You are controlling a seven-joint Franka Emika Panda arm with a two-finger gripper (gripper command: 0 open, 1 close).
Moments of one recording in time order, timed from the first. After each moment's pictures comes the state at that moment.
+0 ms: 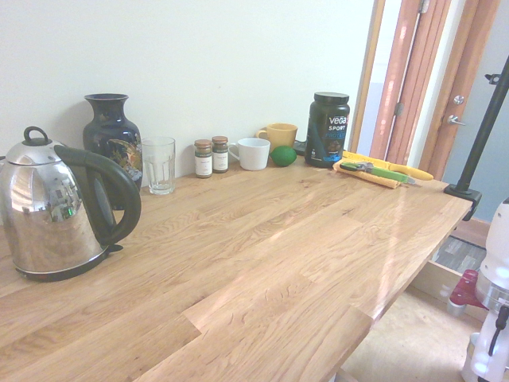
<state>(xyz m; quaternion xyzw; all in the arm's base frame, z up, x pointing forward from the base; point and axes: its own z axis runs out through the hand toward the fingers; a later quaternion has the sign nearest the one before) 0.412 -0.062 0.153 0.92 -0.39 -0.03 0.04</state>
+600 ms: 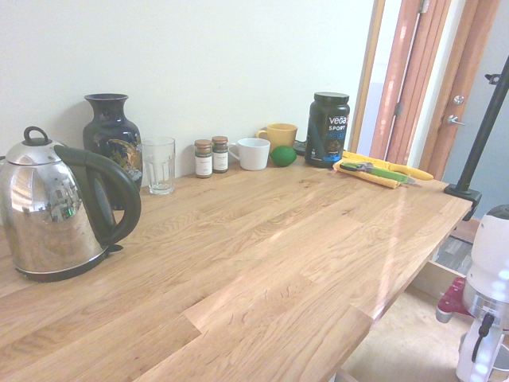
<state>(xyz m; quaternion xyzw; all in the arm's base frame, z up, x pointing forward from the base) 0.420 -0.061 0.135 0.91 -0.40 -0.04 0.04</state>
